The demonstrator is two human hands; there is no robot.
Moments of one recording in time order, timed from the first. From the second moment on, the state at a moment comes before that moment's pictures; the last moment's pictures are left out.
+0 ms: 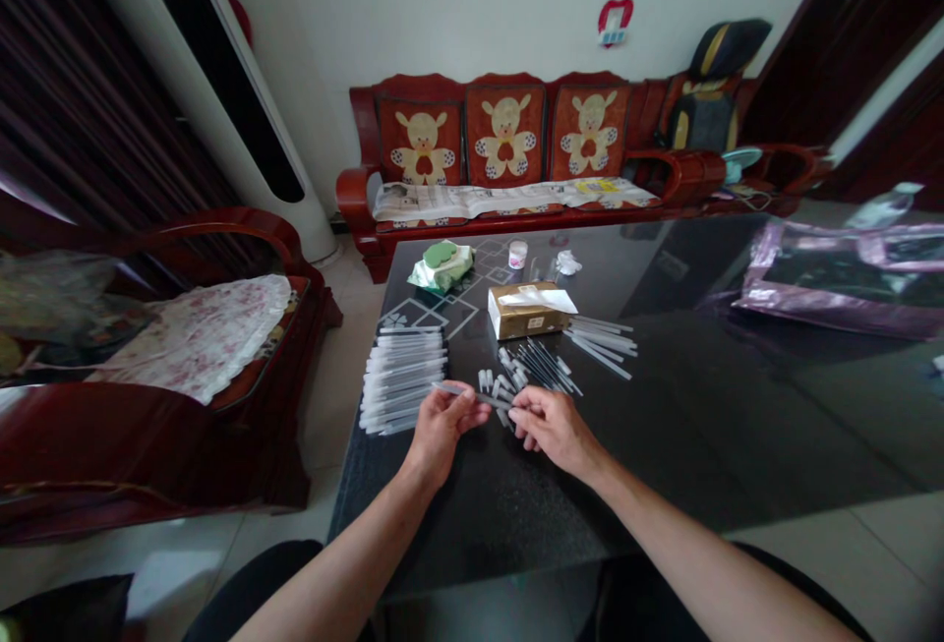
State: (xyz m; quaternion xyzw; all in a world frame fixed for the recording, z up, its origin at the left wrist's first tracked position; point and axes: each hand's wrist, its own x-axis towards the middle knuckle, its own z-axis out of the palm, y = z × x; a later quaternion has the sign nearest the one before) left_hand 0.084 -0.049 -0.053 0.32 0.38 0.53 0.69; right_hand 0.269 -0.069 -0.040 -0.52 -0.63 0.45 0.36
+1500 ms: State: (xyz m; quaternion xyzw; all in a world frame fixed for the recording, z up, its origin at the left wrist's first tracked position) left_hand 0.083 -0.049 -0.053 0.33 0.38 0.52 0.69; right_hand 0.267 -0.071 -0.041 -0.50 -0.67 0.44 0.32
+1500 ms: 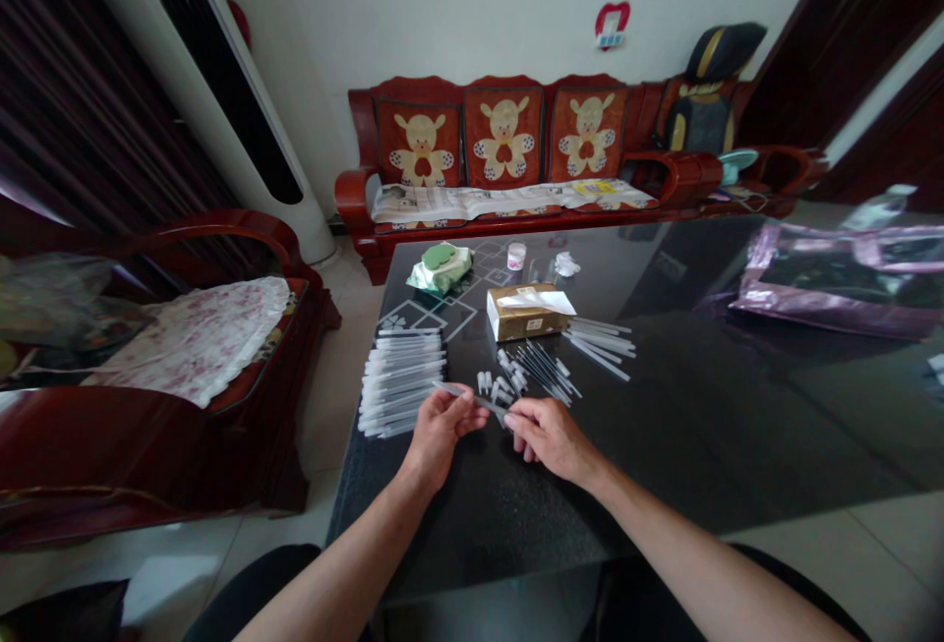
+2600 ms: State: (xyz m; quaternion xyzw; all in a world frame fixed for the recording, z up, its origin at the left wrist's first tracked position) left_hand 0.082 -0.048 -0.055 0.35 0.37 0.51 0.69; right_hand 0.271 -0.070 -0.042 -0.51 -0.67 0.45 0.31
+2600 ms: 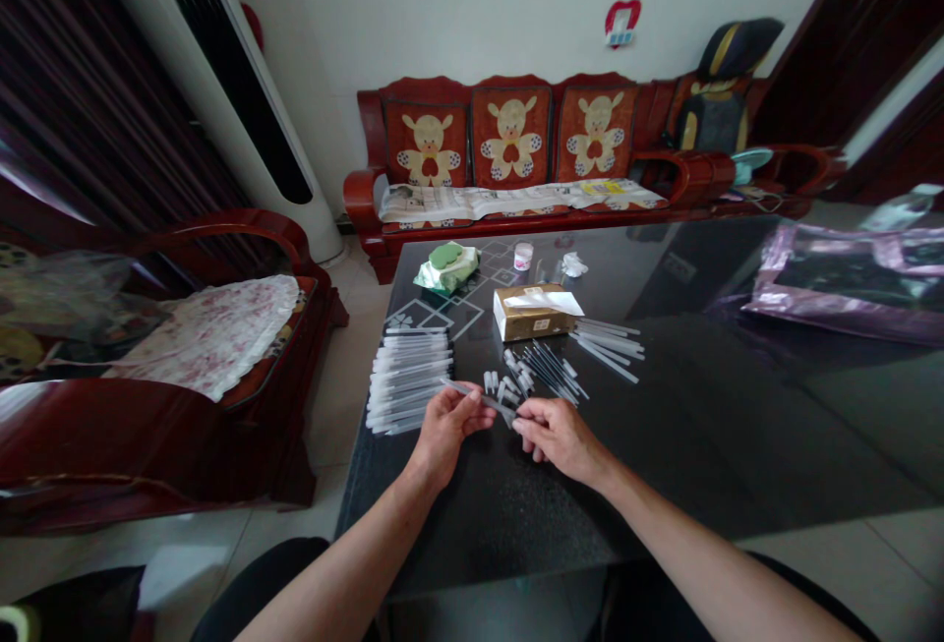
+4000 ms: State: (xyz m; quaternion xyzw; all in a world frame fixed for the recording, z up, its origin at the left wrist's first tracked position) left_hand 0.083 -0.050 -0.052 0.34 0.38 0.51 0.69; right_hand 0.270 -0.071 -0.043 -0.52 -0.64 0.47 0.32
